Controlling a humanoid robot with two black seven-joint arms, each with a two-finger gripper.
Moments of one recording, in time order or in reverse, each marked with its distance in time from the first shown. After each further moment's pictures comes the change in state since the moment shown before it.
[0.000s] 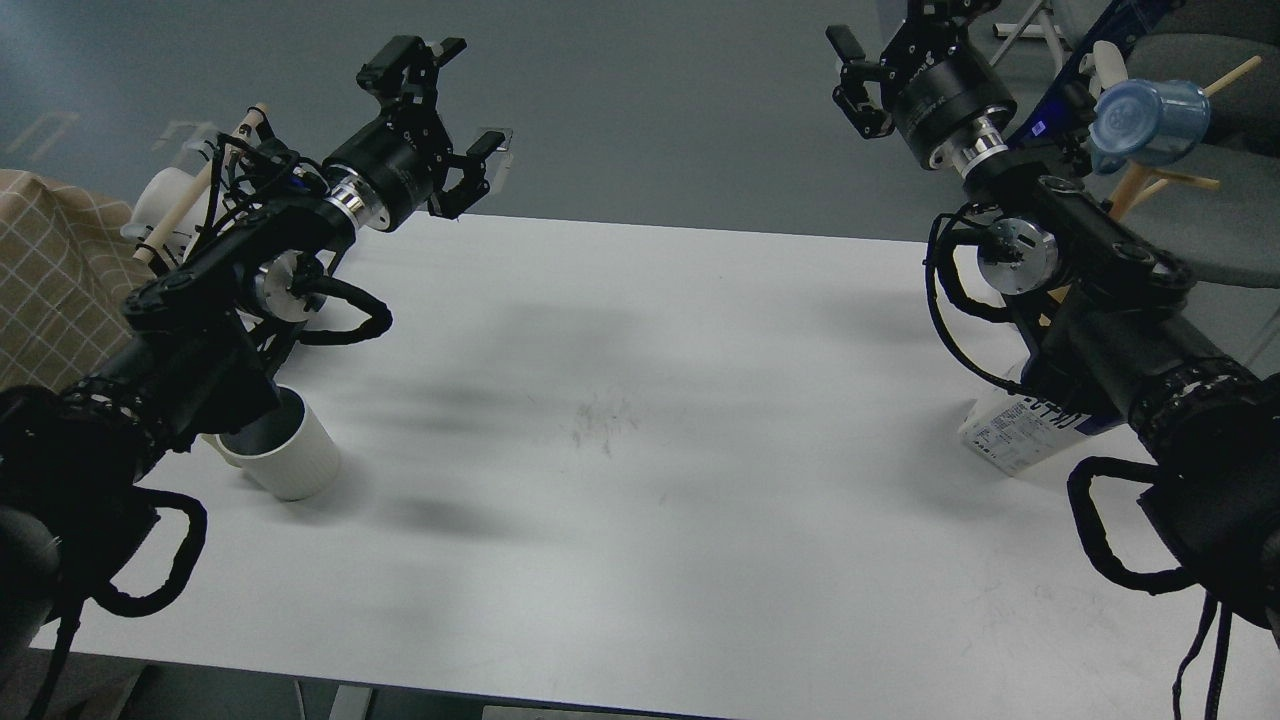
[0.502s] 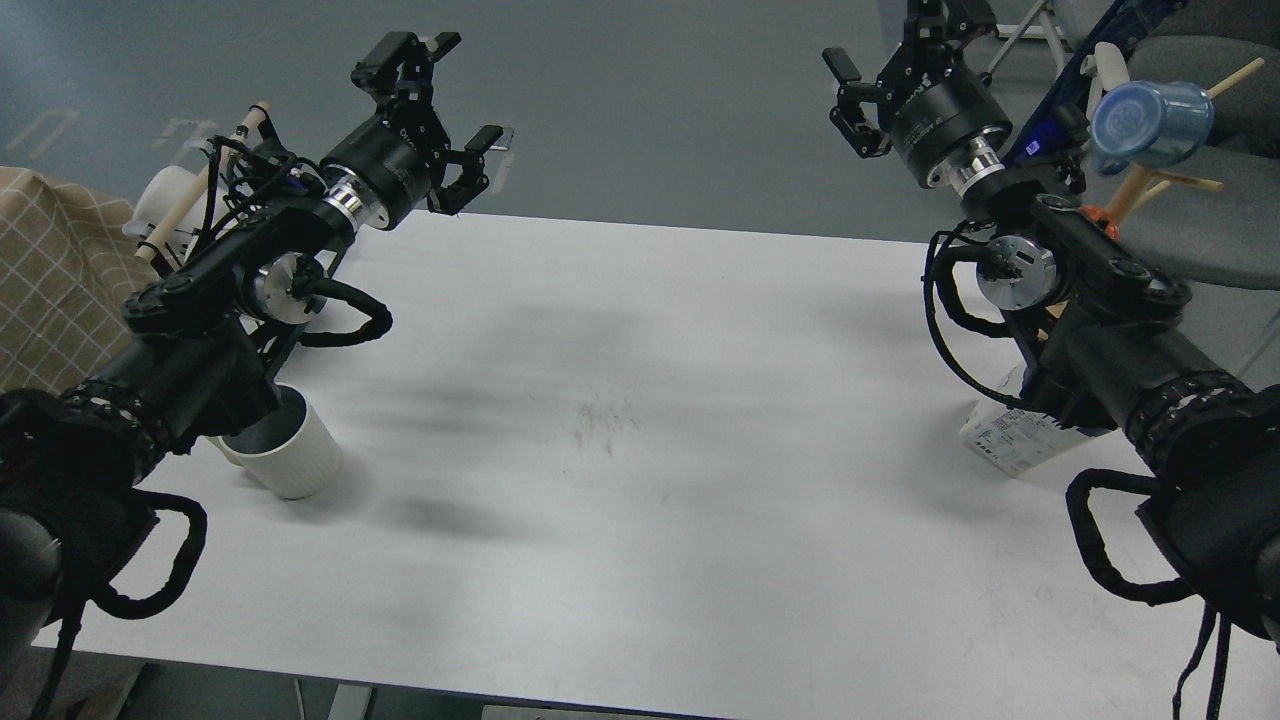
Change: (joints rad) left arm 0.002 0.000 -0.012 0.001 -0.004 0.000 -0.020; right arm -0.011 0.000 0.002 0.000 0.000 0.002 0.000
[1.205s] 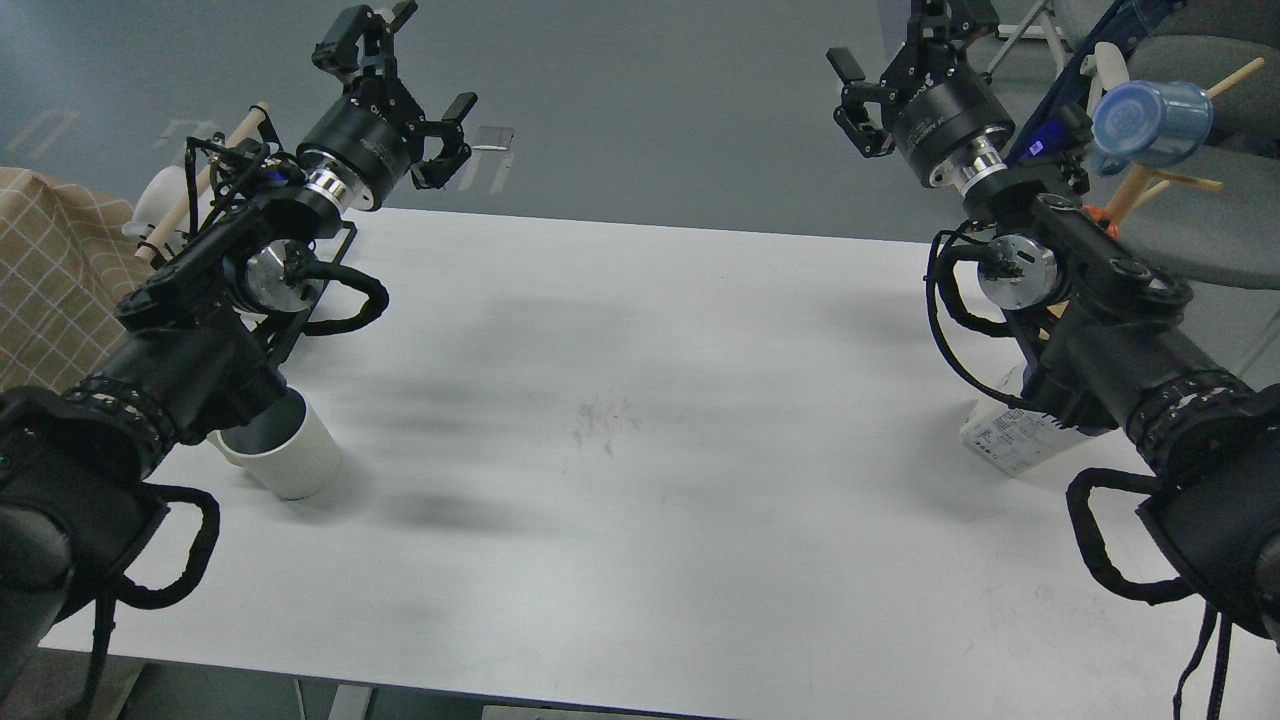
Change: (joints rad) left arm -0.007 -0.017 -0.074 0.030 -0.063 0.000 -0.015; right arm 0.002 0.000 0.000 -0.003 -0.002 -0.012 0.000
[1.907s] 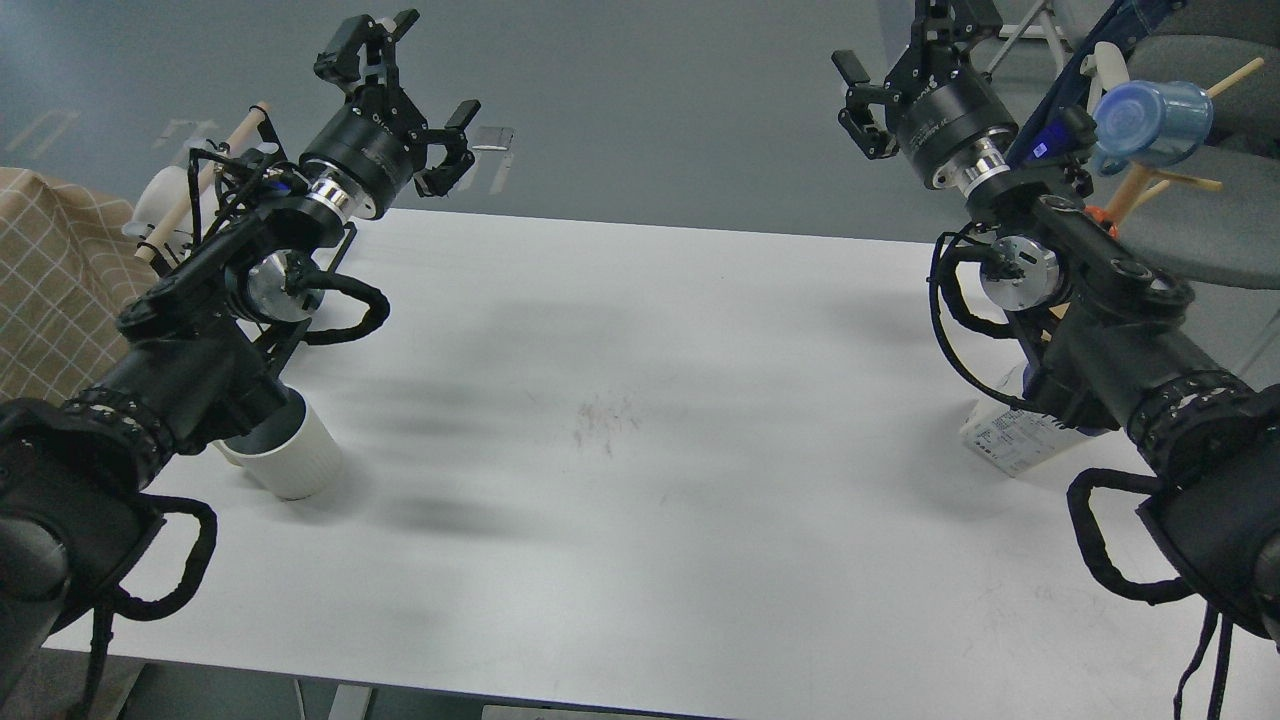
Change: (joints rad) left arm 0.028 0.020 -0.002 -0.070 -0.007 0.000 -0.003; right arm 0.000 0.000 0.000 -0.011 0.000 -0.002 0.000
